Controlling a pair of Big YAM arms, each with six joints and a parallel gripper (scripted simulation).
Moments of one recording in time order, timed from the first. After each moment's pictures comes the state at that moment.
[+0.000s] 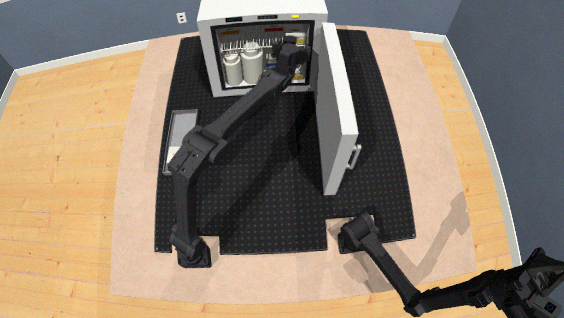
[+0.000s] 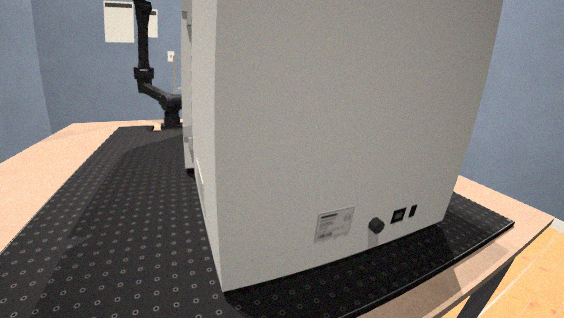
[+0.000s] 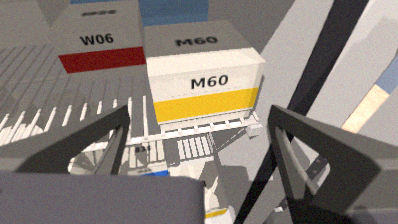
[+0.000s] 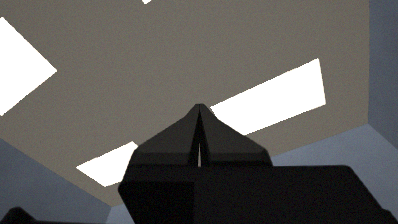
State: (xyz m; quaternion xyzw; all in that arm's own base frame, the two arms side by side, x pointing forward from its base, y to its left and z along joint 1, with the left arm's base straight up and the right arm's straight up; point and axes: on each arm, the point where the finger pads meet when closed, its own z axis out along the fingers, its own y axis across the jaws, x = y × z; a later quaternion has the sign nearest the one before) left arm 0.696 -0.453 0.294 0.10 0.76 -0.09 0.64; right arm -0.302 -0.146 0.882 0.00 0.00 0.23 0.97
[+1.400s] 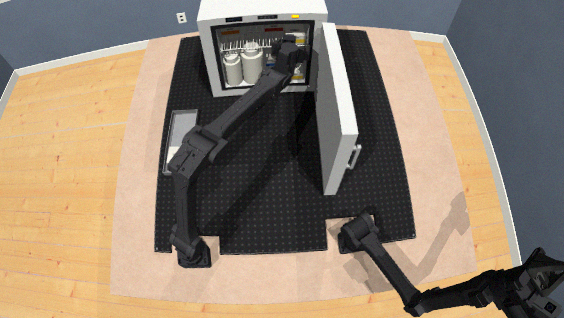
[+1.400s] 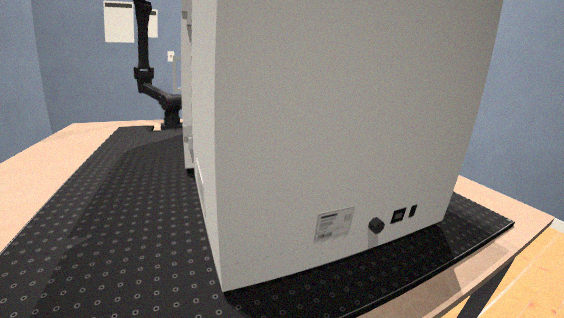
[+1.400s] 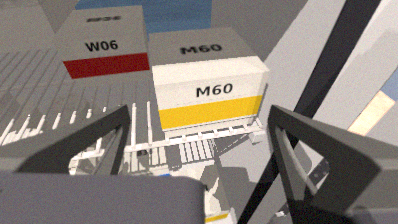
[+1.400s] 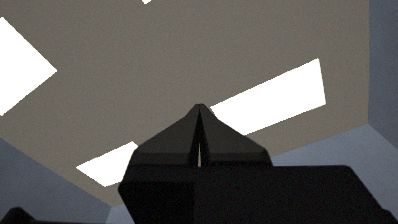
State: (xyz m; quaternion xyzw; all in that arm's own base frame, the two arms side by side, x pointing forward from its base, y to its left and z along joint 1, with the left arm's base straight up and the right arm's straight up) left arm 0.700 -0.450 0.299 0.10 0.76 -0.09 0.64; right arm -0.302 -0.146 0.882 0.00 0.00 0.23 0.97
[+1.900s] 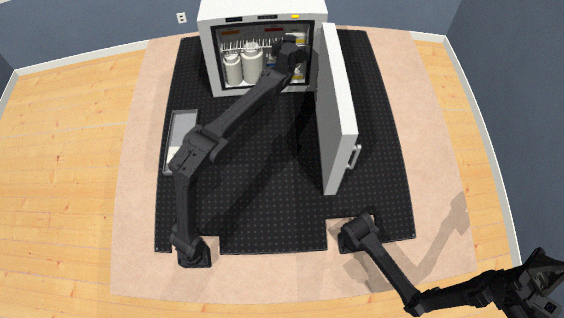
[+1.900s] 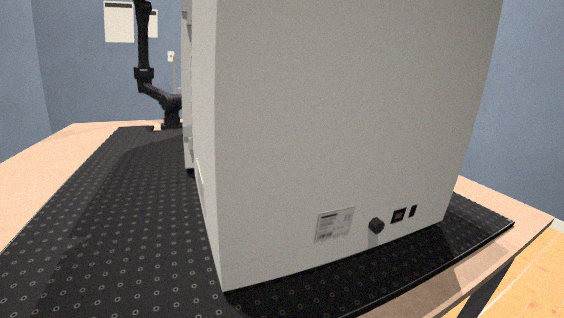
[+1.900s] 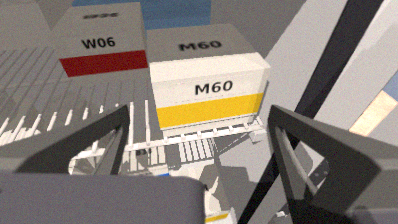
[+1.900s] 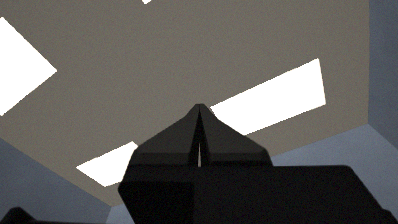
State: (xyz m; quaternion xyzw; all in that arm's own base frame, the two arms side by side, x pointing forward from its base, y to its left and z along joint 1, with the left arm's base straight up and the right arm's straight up) left arm 0.701 -0.452 0.295 0.10 0.76 -0.09 0.64; right arm -0.302 -0.146 0.882 0.00 0.00 0.23 0.97
